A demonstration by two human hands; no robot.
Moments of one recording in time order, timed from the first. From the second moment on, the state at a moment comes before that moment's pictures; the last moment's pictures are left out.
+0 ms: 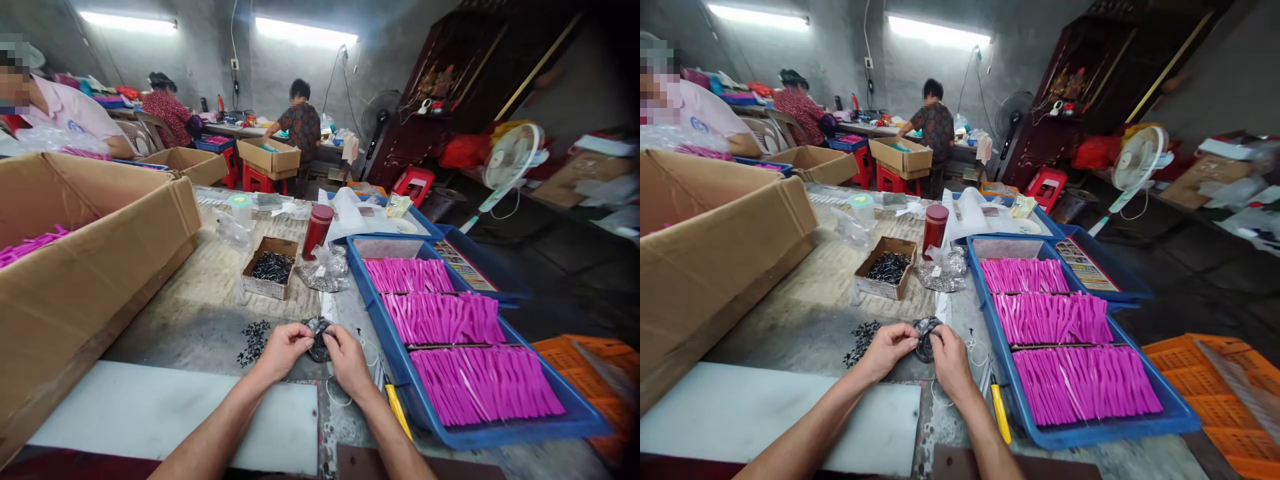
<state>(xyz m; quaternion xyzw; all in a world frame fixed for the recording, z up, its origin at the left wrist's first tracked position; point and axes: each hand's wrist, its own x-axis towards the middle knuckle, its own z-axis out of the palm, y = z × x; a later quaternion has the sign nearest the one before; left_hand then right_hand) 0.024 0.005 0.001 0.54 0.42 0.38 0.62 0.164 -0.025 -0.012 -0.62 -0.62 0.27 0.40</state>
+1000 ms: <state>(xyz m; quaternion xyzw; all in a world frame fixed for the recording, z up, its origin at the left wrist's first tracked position) 0.031 -0.003 -0.003 0.42 0.40 0.41 0.70 0.134 -0.036 -0.010 -0.56 -0.43 0.43 0.56</state>
